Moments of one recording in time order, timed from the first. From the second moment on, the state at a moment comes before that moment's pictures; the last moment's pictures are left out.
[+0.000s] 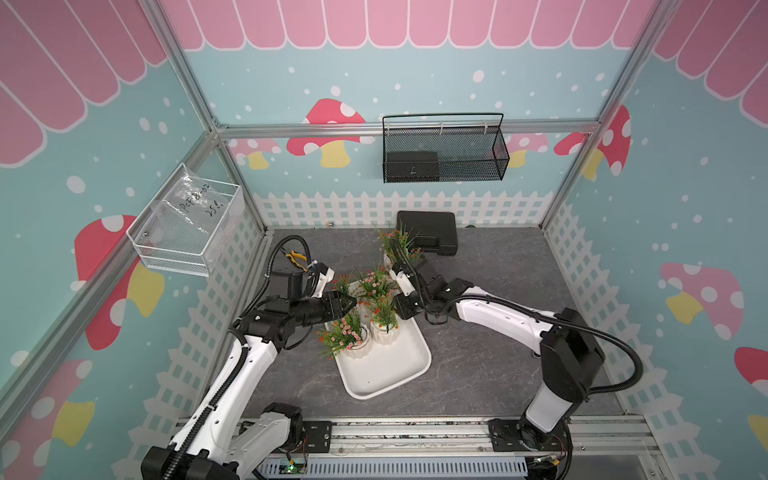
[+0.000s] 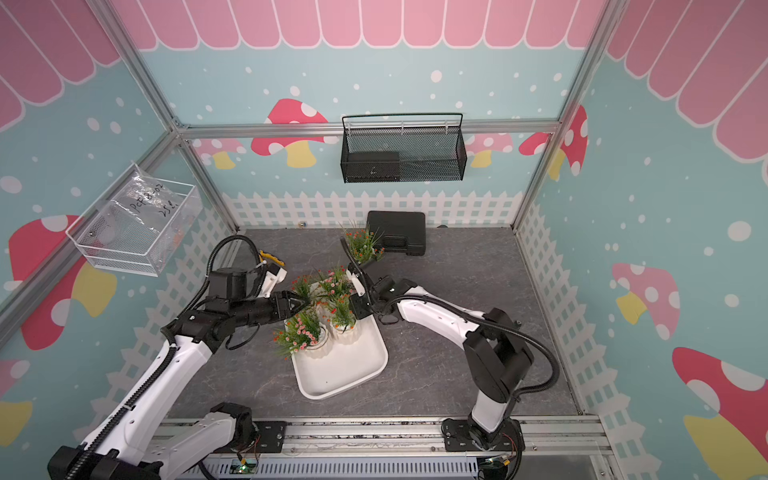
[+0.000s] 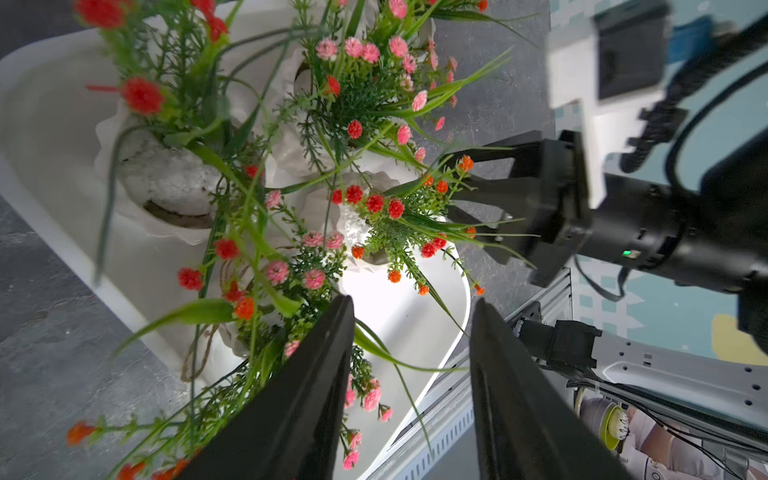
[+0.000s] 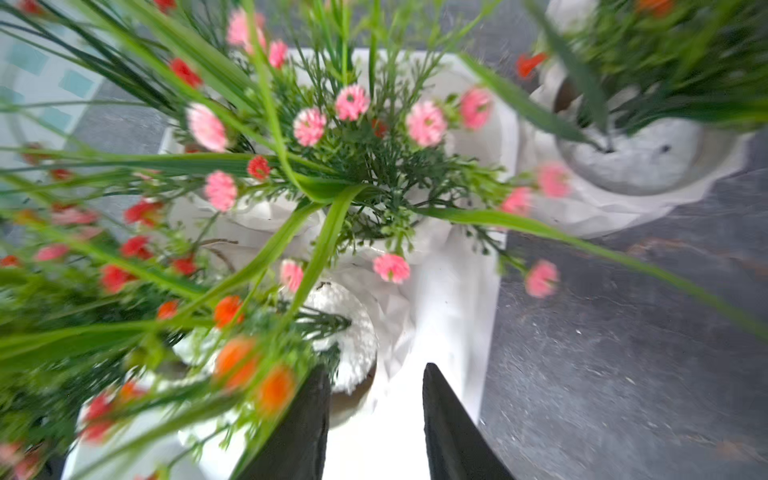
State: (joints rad) left arm -0.18 1.02 0.89 -0.62 0.59 -0.47; right arm 0.75 1.66 1.25 -0.44 -0.13 0.27
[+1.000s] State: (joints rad) left arm -0.32 1.18 1.00 -0.54 0.52 -0.49; right arm 0.37 1.99 1.40 -0.24 -0.45 0.36
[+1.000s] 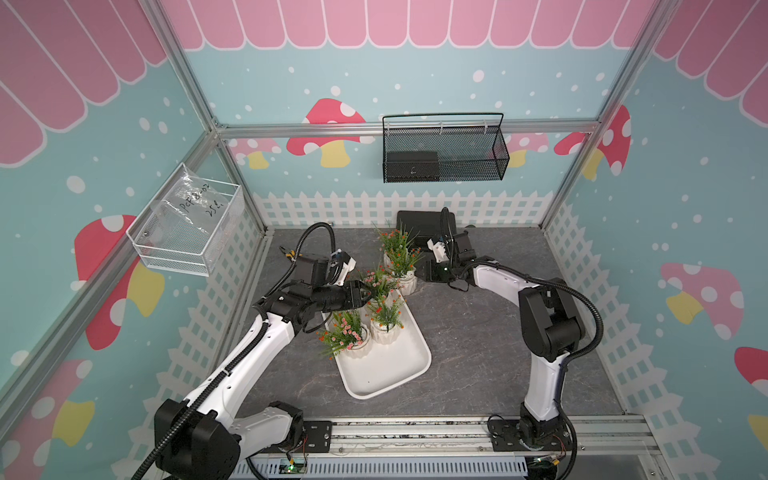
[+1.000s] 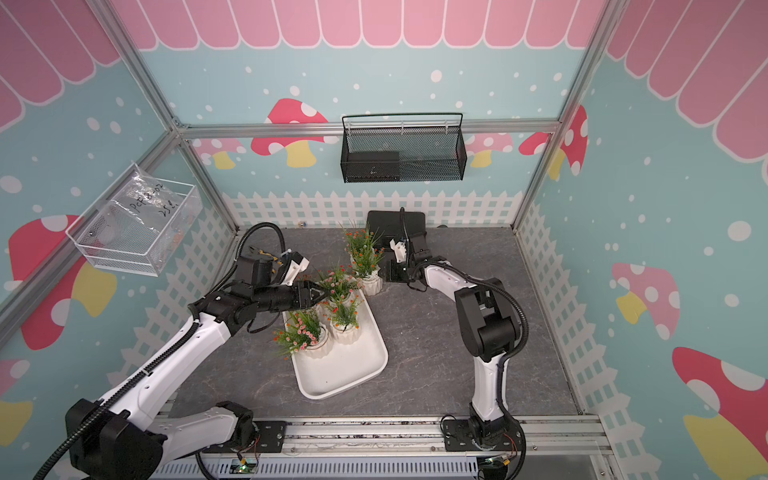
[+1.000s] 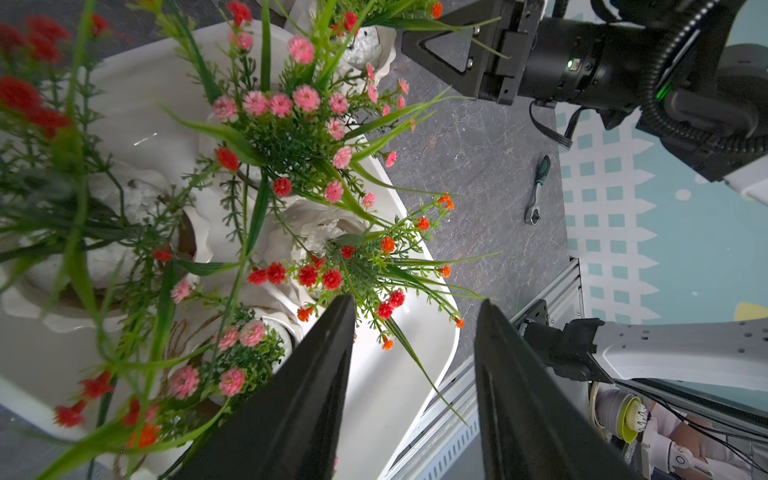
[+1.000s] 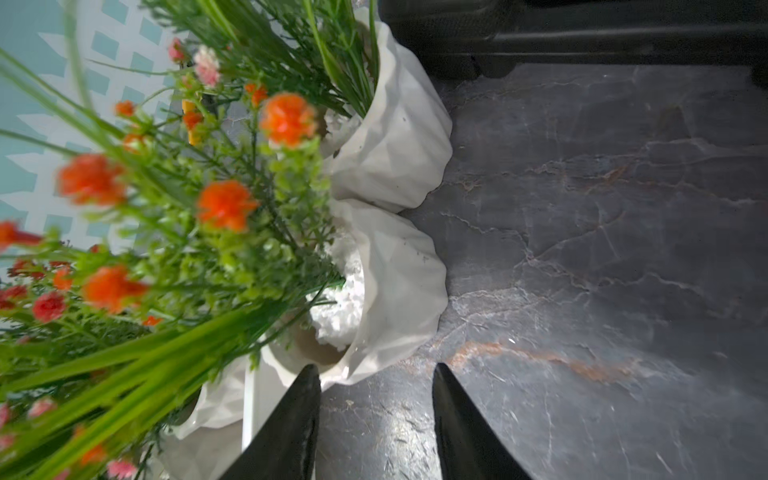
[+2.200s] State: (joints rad) left arm -0.32 1.20 1.05 -0.64 0.52 -0.43; right arm 0.46 2.15 1.66 -0.38 -0.18 0.31
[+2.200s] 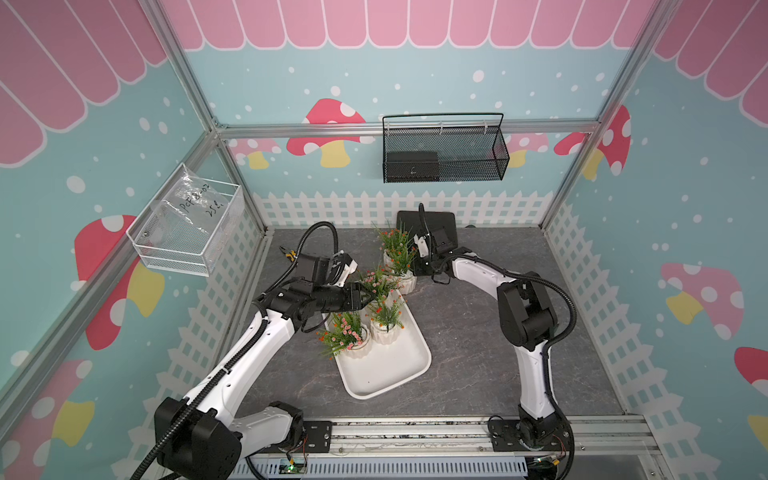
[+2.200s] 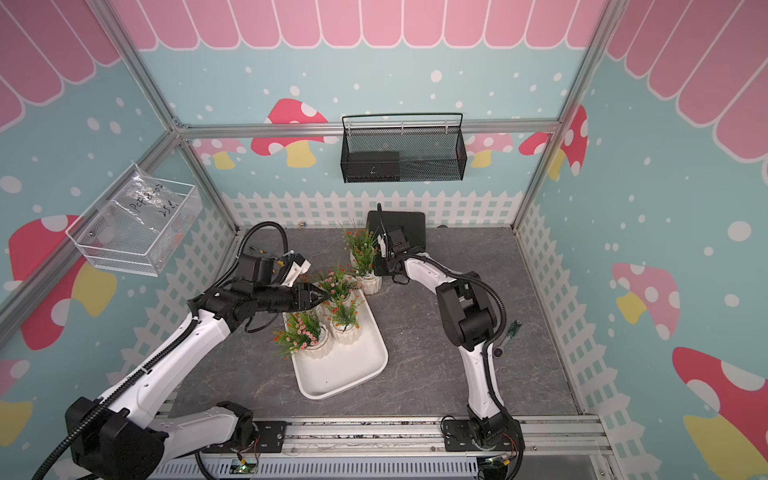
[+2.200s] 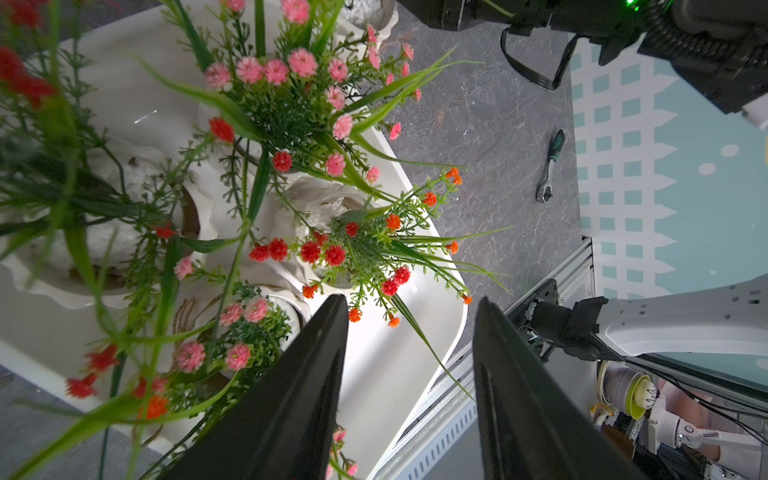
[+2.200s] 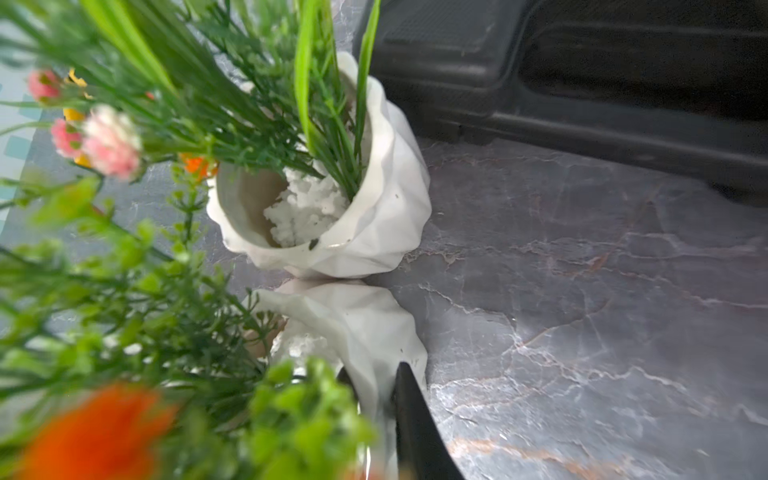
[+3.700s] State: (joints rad) left arm -0.49 0.96 0.99 -0.75 0.32 -0.46; right arm 0.40 1.12 0.86 -0.53 -0.15 0.27
